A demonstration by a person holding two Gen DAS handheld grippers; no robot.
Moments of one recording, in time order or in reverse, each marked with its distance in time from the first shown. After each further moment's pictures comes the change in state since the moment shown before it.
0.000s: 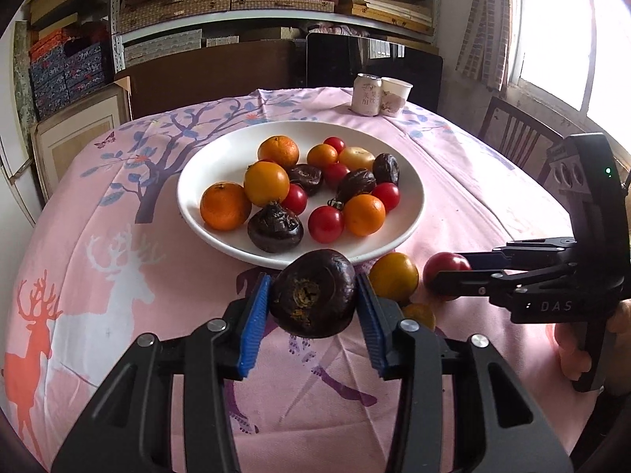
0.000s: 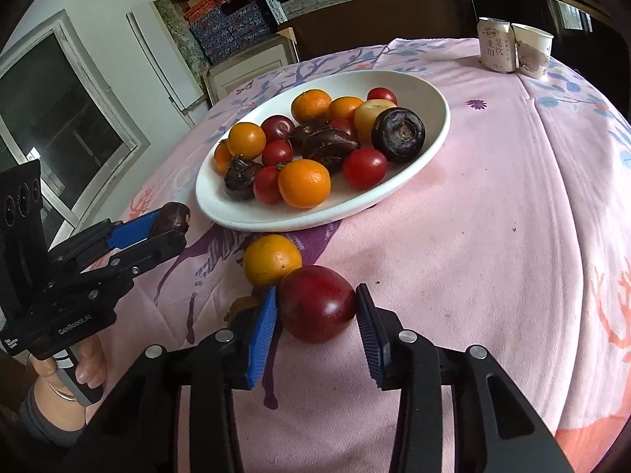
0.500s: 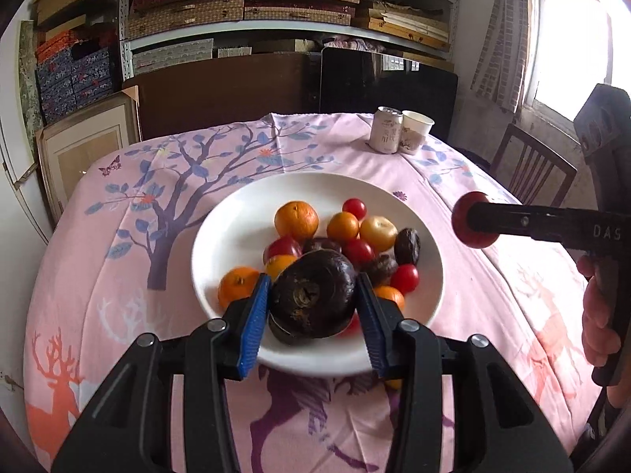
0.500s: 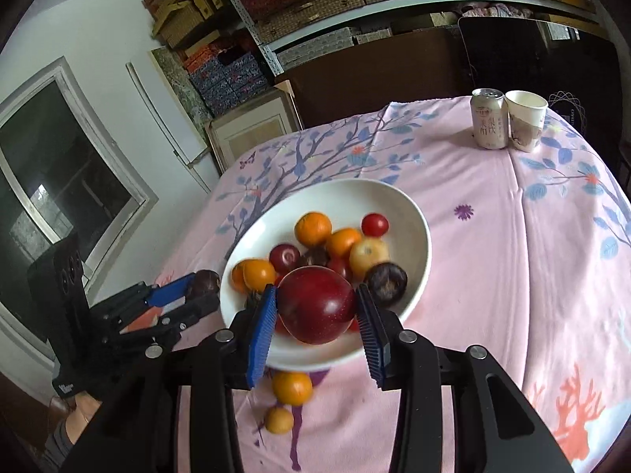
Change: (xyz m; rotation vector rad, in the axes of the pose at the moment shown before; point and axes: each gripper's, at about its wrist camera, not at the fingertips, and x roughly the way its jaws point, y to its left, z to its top) left arm 0.011 0.018 0.081 -0.042 -0.019 0.028; right arm -0.045 -0.005 0.106 0.061 -0.129 0.039
